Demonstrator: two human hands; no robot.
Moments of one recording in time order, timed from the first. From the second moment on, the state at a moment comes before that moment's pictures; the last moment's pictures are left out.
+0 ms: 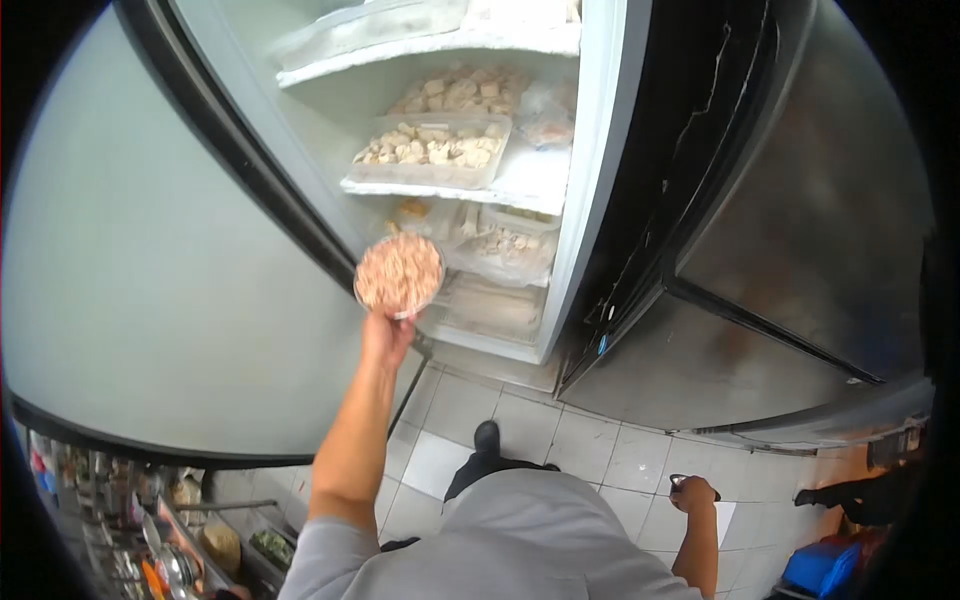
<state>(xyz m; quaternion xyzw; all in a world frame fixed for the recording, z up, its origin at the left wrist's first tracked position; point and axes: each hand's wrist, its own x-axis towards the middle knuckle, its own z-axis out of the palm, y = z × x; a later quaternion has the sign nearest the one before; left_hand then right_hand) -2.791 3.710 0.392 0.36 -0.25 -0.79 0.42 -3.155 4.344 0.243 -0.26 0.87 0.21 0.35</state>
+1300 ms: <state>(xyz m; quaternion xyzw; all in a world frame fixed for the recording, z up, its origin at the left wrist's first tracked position) -3.034 3.542 0.362 0.39 -0.90 -0.21 -0.03 -2.760 4.535 0.130 0.29 0.89 -0.08 0.36</state>
